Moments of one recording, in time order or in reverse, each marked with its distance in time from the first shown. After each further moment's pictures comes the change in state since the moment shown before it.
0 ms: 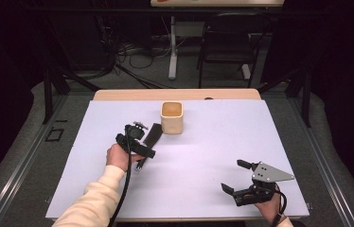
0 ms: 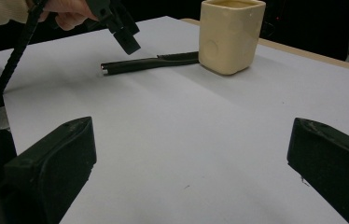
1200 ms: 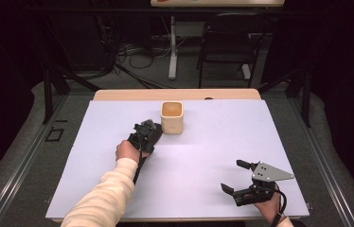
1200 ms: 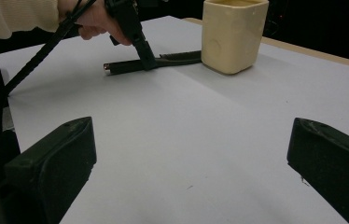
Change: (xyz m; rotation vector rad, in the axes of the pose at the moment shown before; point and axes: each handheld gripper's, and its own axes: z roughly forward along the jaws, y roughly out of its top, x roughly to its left) left arm -0.003 0.021 0.034 0.162 0.043 -0.068; right arm 0.000 0.000 0.001 0.001 0.014 0.013
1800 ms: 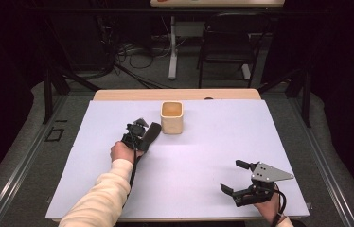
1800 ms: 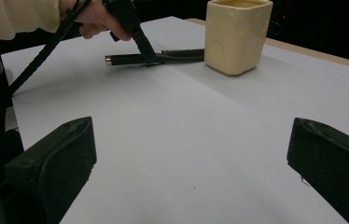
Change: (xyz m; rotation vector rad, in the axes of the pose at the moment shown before) left arm 0.019 -0.011 -0.007 -0.076 -0.027 -0.070; right arm 0.001 0.001 0.000 0.001 0.010 -0.006
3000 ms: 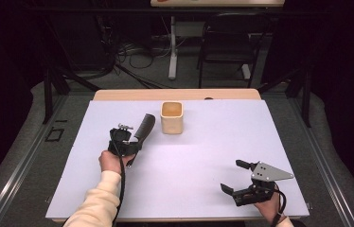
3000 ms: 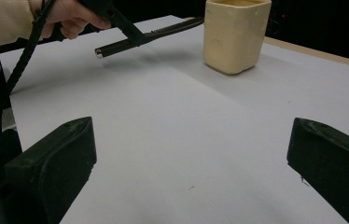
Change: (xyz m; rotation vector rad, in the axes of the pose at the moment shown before) left arm 0.018 -0.045 -0.025 -0.319 -0.100 -0.050; right arm -0.001 0.000 0.001 0.001 -0.004 0.004
